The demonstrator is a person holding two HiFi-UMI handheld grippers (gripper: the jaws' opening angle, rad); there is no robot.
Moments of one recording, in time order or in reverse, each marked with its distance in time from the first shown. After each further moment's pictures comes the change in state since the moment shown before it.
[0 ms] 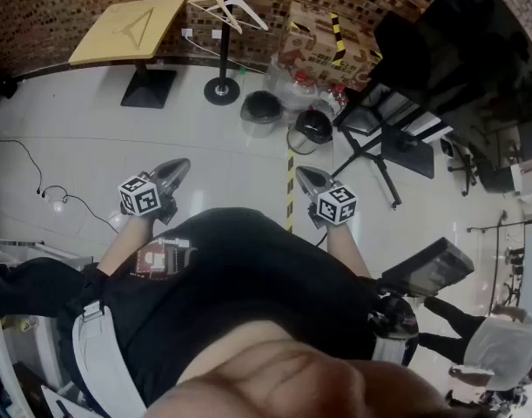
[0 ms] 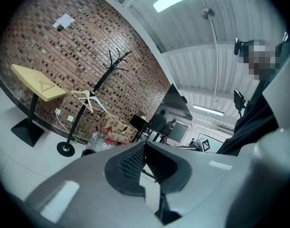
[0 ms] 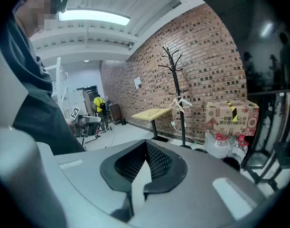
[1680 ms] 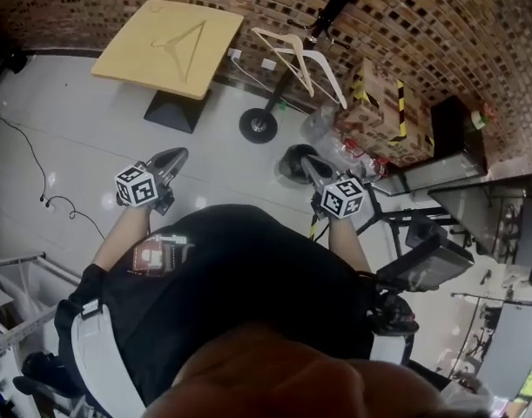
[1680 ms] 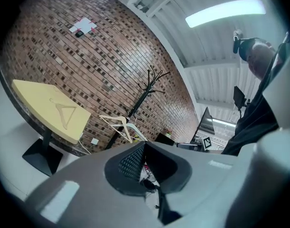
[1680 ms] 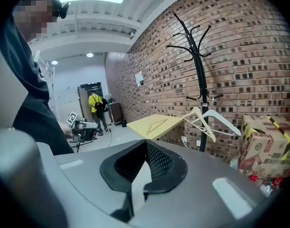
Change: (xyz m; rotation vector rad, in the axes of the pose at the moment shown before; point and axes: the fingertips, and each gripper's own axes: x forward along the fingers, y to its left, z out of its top) left arm 0.007 0.386 0.251 -0.053 -0.104 0.104; right arm 0.433 -0.056 0.237 -0.067 0.026 0.069
